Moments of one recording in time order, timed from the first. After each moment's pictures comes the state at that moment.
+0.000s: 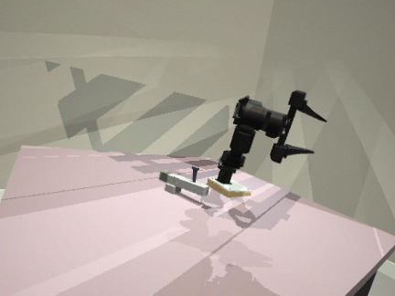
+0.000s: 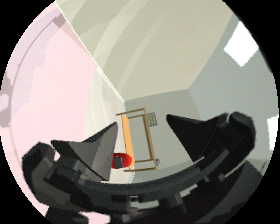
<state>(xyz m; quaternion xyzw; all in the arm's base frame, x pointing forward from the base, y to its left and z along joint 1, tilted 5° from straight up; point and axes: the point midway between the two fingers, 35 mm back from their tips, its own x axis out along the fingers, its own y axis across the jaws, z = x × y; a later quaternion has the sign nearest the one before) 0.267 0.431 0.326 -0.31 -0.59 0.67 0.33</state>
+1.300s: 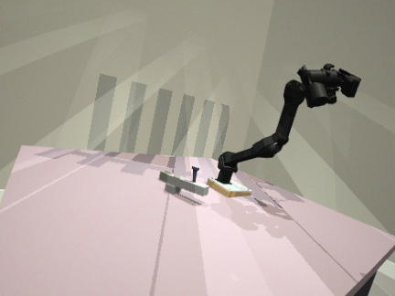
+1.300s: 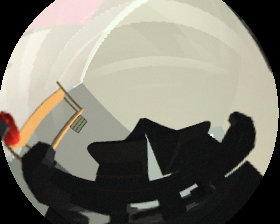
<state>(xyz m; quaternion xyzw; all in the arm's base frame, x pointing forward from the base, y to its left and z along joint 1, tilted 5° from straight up) -0.018 0.399 0.559 -0.29 -0.92 0.16 0.20</state>
